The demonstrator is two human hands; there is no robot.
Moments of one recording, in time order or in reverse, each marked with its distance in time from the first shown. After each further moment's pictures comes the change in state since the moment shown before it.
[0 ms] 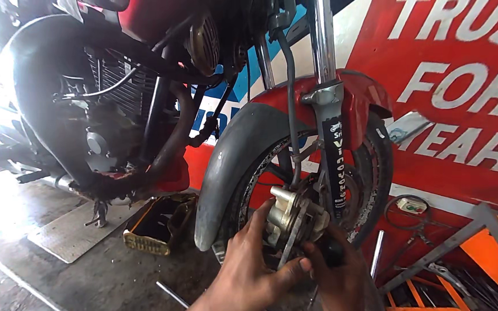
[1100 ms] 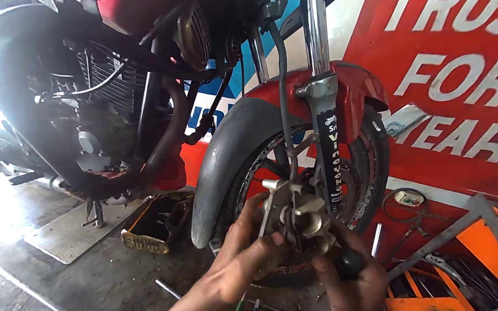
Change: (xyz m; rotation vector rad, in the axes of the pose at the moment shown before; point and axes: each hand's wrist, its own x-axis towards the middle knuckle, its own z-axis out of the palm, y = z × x) left_hand 0.005 0.008 -0.012 -0.453 -0.085 -0.020; right_hand -0.005 -0.012 -0.018 0.000 -0.020 -0.144
